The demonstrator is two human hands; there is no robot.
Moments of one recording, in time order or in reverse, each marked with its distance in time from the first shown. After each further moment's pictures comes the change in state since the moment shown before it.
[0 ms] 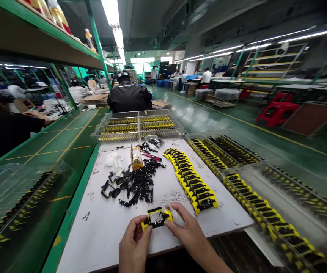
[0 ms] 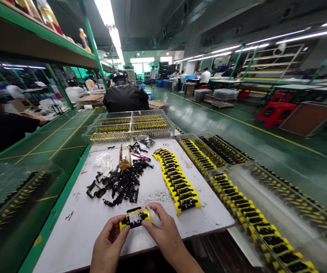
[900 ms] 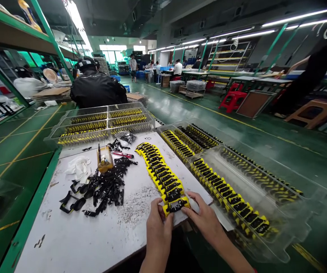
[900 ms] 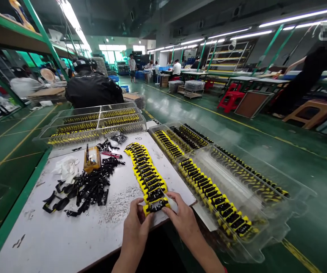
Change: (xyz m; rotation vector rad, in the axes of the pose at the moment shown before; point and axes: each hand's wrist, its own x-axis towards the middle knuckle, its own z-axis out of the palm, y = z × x) left_hand -0.010 -0.004 0.142 0.293 -0.324 0.185; right_hand -0.037 0.068 -0.114 -0.373 0.337 0.186
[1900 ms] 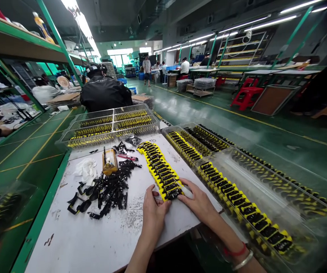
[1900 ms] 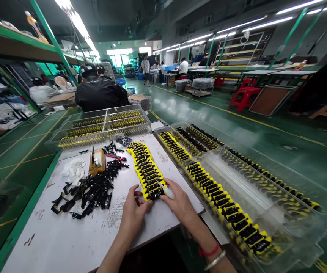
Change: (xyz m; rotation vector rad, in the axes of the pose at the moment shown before) left_hand 0.056 -0.003 -0.008 -0.158 0.045 -0.044; right_hand 0.066 0.000 0.009 0.046 -0.079 -0.187
